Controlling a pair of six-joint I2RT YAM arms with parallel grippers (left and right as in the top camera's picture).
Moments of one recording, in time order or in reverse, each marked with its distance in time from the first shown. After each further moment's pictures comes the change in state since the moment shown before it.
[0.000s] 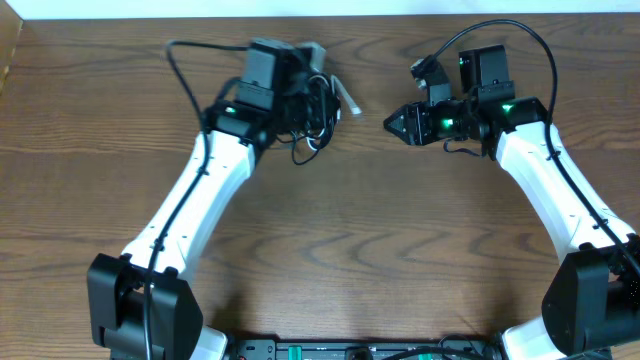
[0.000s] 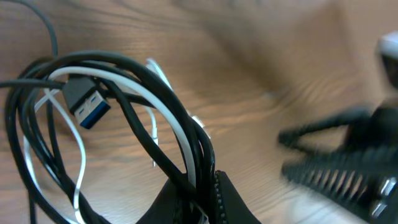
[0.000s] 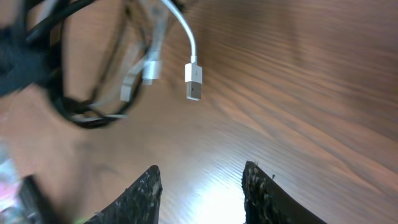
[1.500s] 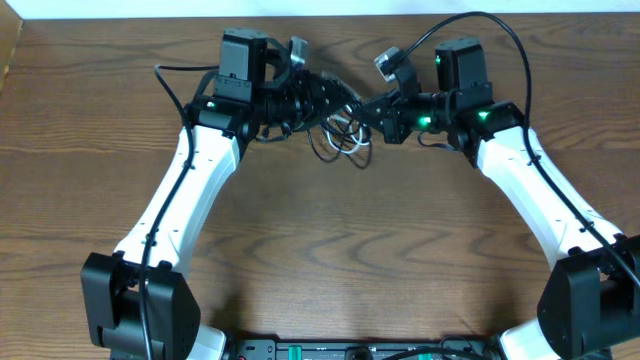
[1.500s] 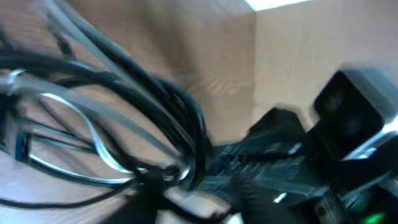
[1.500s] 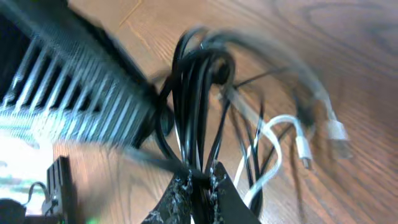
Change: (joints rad) left arm 0.070 0.007 0.005 0.014 0.373 -0.331; right arm 0.094 0.000 -0.010 0.257 -0.148 -0.024
